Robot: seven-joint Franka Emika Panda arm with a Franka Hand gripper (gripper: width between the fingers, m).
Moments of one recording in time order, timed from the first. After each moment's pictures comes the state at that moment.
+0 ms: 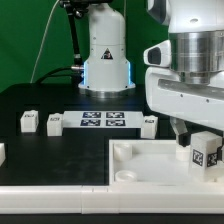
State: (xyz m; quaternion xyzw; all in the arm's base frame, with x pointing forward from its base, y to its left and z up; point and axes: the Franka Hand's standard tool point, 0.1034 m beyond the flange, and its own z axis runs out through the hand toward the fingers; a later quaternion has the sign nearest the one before) arm 0.636 0.119 0.069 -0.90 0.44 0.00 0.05
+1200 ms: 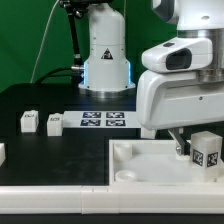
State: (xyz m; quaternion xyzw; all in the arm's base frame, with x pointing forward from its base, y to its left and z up) arm 0.637 0.125 0.072 -0.99 -0.11 -0.03 0.03
